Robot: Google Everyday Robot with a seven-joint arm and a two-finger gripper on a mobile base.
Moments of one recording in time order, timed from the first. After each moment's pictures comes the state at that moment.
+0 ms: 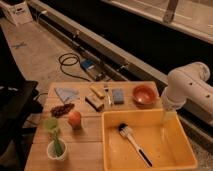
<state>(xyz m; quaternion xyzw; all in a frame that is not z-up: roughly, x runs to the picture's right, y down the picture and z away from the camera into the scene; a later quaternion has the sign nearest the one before) 0.291 0.107 0.682 -0.28 0.02 0.03 0.96</state>
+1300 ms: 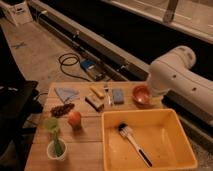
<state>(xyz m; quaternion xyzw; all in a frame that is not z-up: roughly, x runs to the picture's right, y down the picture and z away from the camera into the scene) 0.194 0.016 0.651 -0.16 0.01 -0.07 0.98</state>
